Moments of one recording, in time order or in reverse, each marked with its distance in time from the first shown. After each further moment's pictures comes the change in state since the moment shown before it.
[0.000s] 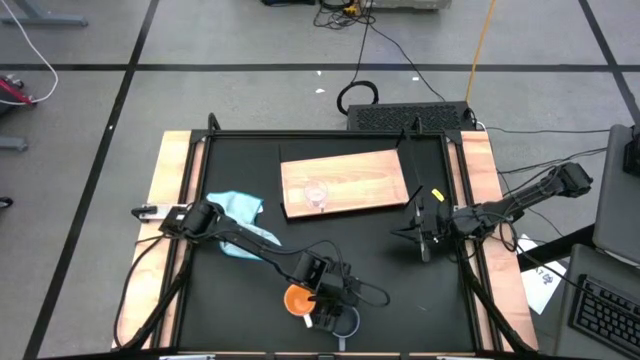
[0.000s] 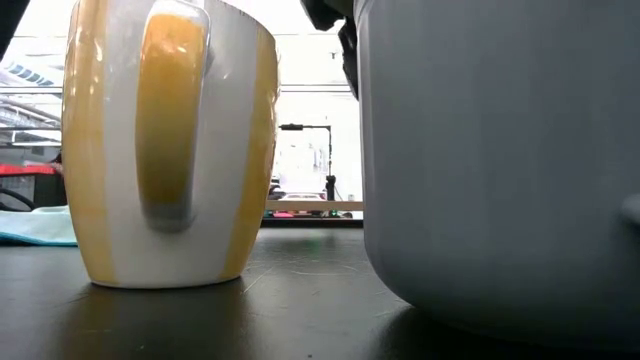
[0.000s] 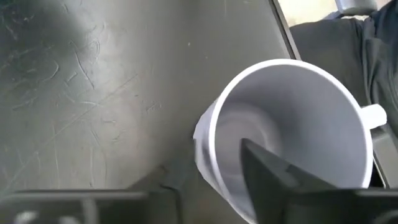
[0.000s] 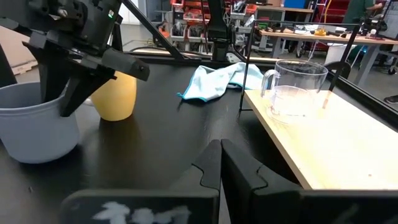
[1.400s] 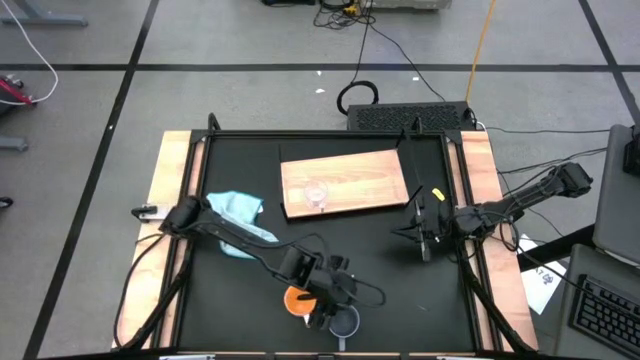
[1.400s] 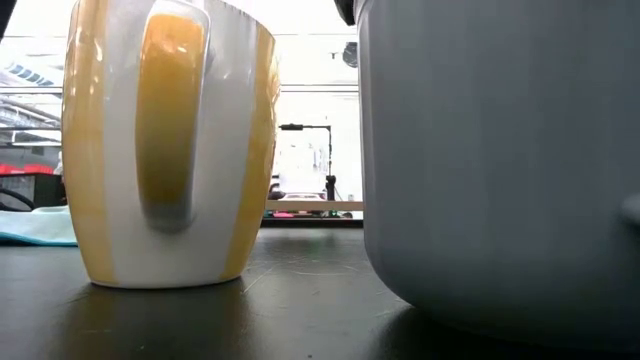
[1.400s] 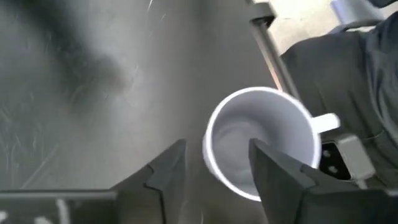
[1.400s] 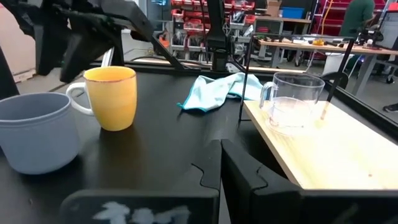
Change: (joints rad) left arm -0.016 -0.102 0.034 -0.080 -0.100 0.046; right arm 0.000 -0.003 0.000 0.036 0.001 -0.014
